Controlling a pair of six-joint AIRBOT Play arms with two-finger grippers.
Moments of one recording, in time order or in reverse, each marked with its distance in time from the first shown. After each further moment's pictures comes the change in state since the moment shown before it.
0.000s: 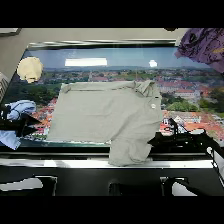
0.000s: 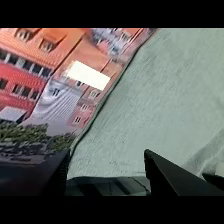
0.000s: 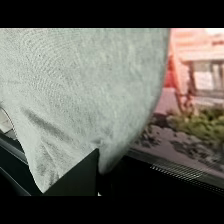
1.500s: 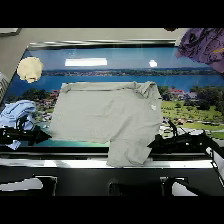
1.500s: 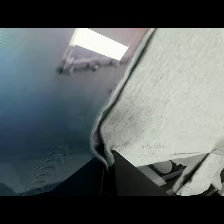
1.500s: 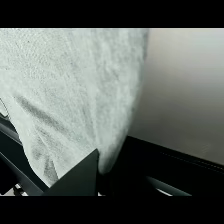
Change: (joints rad) left arm -0.055 -0.017 -0.199 0.070 0.115 0.154; right arm 0.000 0.006 0.003 -0.007 0.071 0.007
